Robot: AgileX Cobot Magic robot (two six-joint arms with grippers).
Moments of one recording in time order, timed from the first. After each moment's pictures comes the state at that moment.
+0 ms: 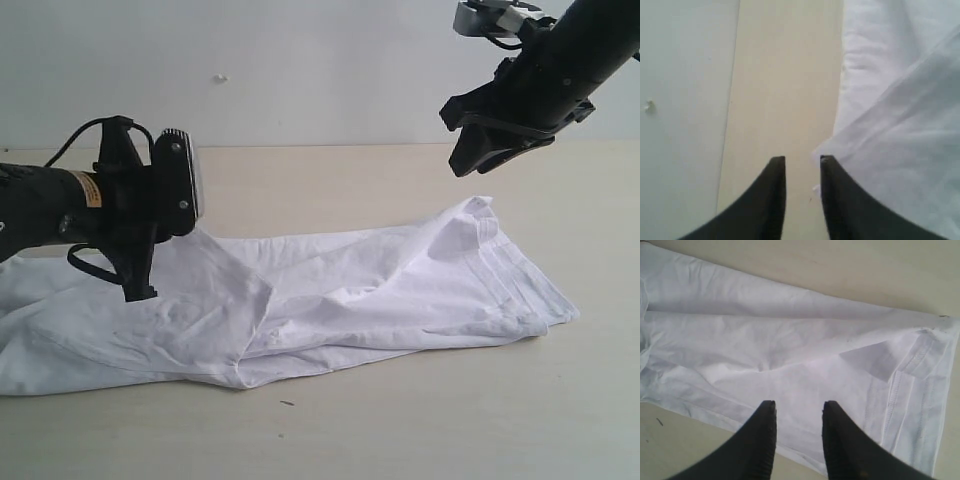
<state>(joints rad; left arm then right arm) -0.42 1.71 -0.84 0.18 -0.11 0.97 0.02 1.82 -1.49 0.38 1.03 -0.40</state>
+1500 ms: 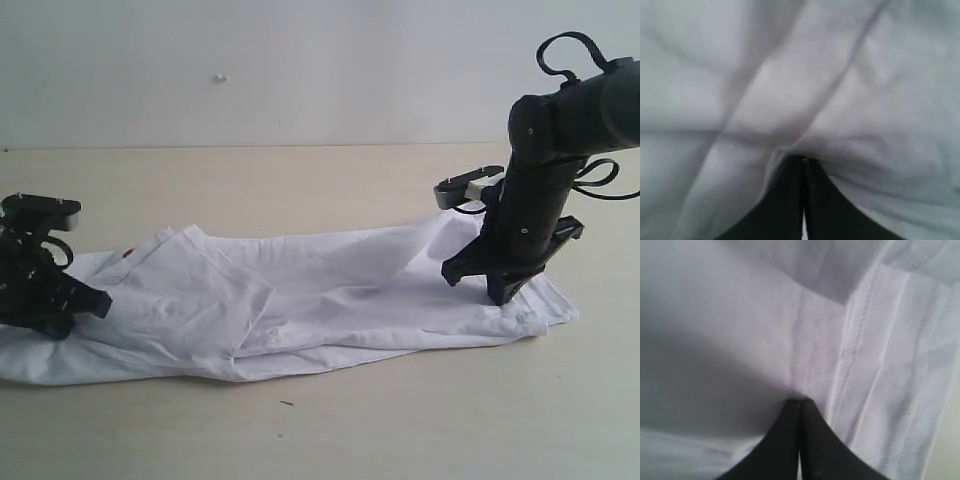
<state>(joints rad) -0.14 1.87 -0.94 -0.06 0.52 0.13 0.07 2.12 -1.34 -0.04 0.87 -0.13</state>
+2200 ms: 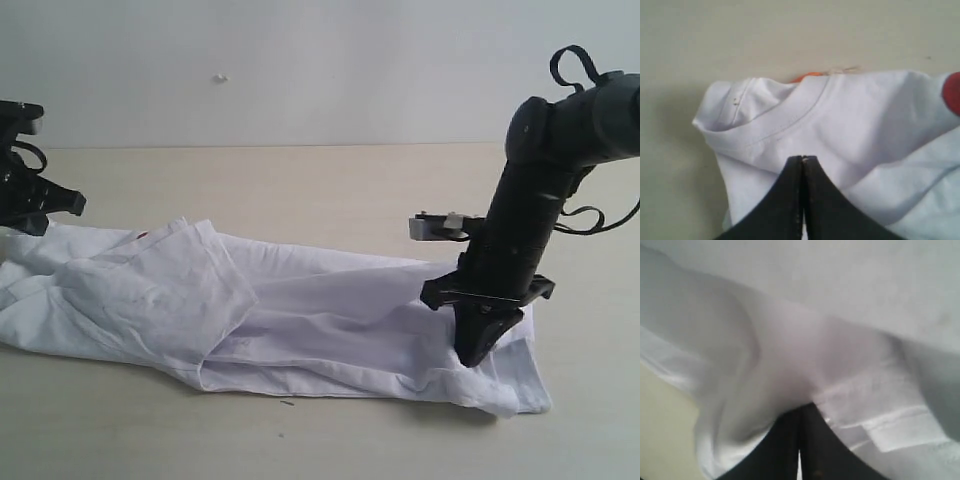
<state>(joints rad) -0.02 1.95 -1.28 0.01 0.56 0.12 0.07 2.14 -1.33 0.36 1.18 -0.42</state>
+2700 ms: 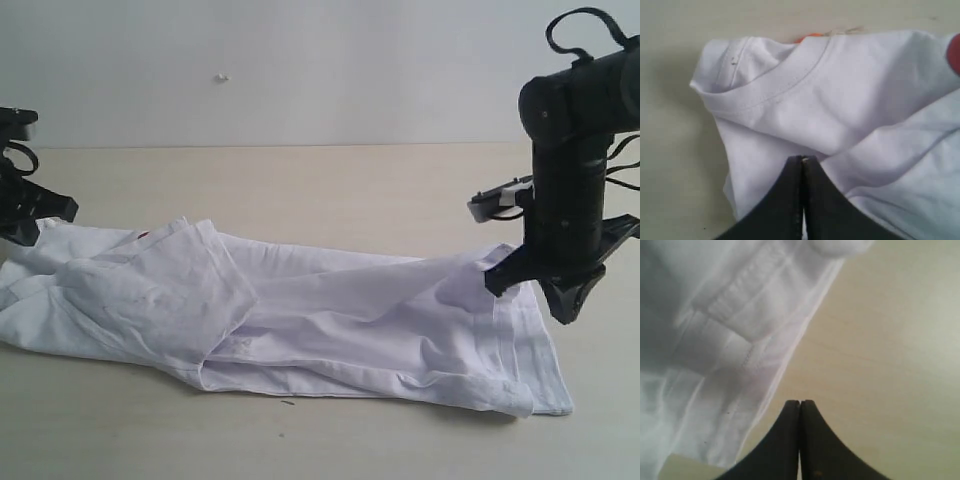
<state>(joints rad) -0.02 1.91 -1.26 0.02 0.64 0.11 0.07 2.05 -1.35 -0.17 1.19 -0.03</state>
